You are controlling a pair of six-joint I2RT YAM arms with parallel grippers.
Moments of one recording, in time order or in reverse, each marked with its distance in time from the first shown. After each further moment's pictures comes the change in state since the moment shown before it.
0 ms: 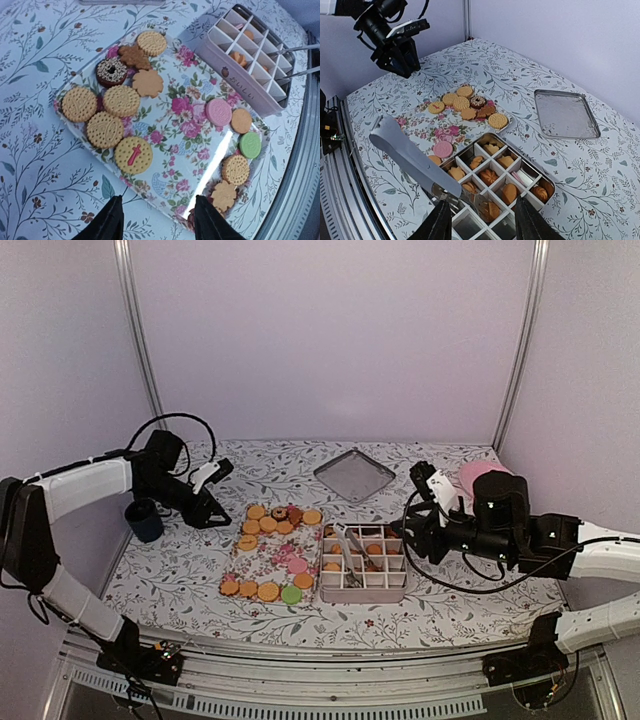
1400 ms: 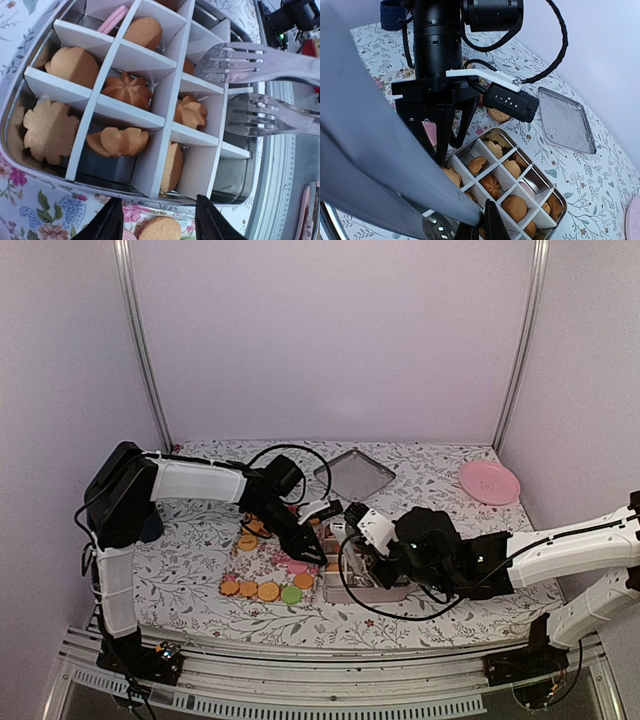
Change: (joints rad) left arm -0.515 0.586 0.373 0.118 0.096 -0.200; right arm 0.190 0.396 0.040 0.196 0.266 -0.171
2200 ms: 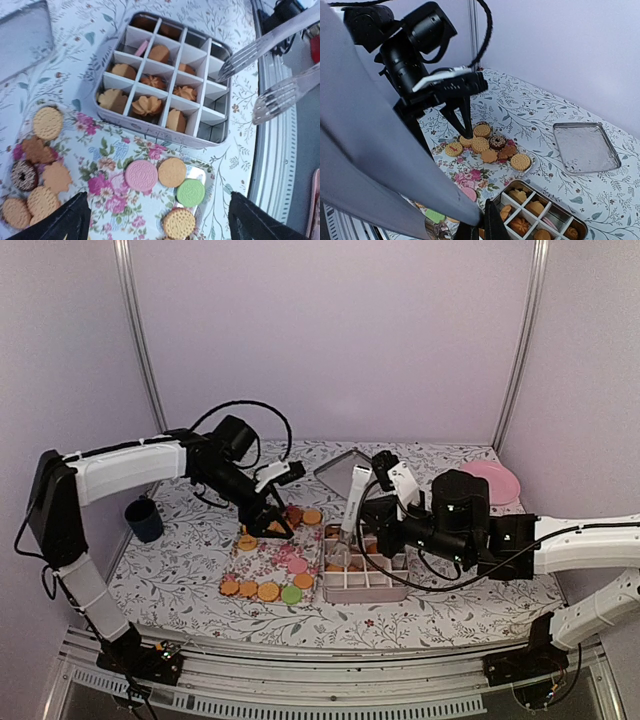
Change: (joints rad) left arm 0.093 -0.270 -0.036 -0.179 -0.084 0.153; right arm -0.060 -0.168 0.023 0.081 -0.135 0.222
